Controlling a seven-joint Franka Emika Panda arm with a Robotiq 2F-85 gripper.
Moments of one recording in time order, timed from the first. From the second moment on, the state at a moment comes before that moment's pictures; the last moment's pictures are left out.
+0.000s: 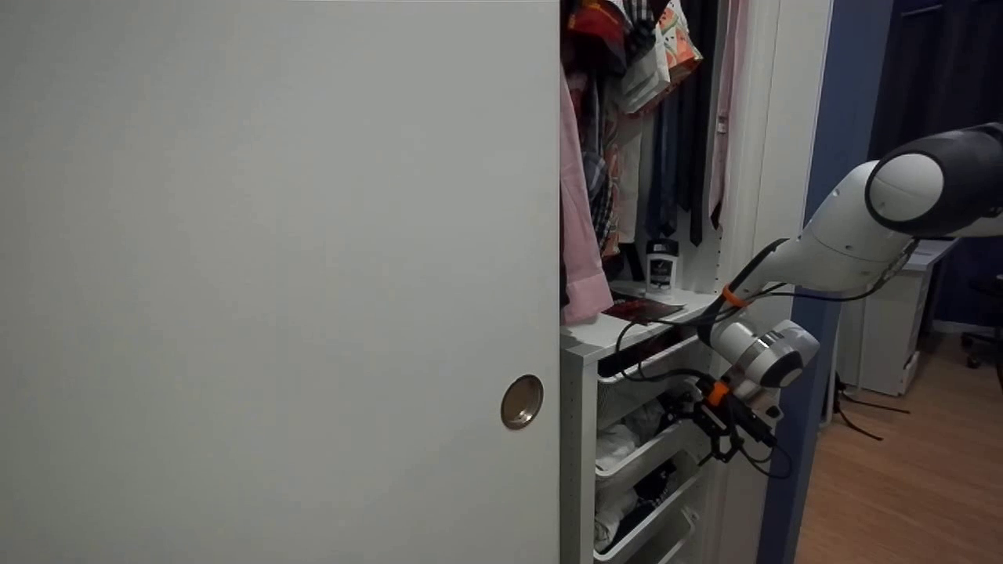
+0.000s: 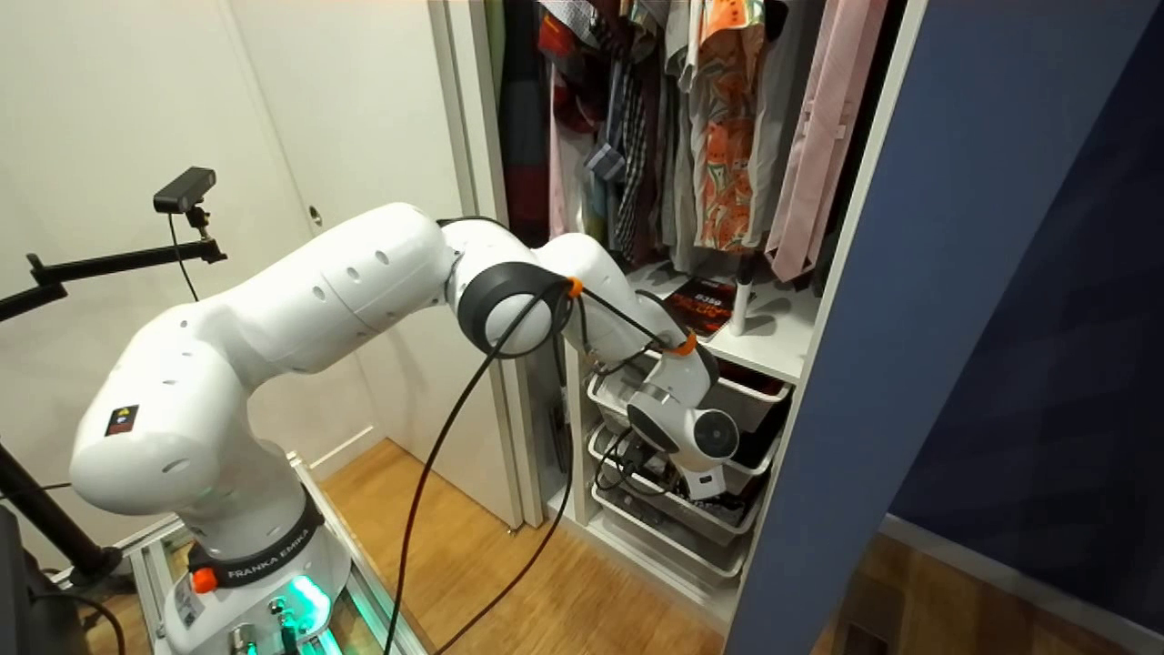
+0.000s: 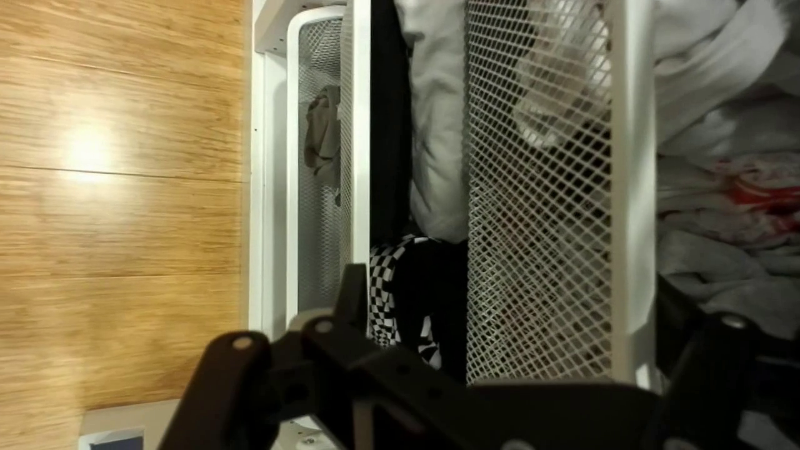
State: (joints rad) arm -0.37 1.15 0.01 -1.49 1.21 2.55 -0.12
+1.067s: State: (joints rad) arm -0.30 1.12 -0.22 -1.54 0.81 2.27 0.18
